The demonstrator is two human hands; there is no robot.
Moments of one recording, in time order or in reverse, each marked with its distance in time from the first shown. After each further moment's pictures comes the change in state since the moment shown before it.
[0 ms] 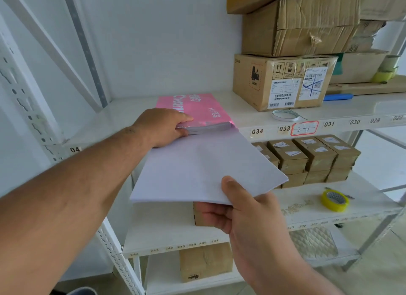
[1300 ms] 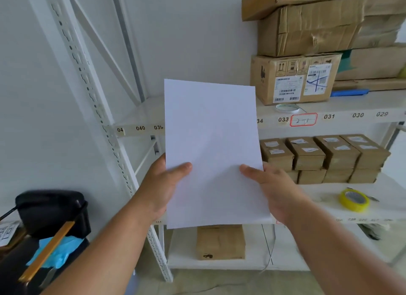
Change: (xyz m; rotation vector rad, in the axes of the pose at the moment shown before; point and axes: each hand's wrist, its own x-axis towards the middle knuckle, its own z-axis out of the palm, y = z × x) left_hand -0.225 0.156 -0.008 -1.556 0.249 -0.552; right_hand 0.025 -0.017 -0.133 -0.401 -0.247 0.133
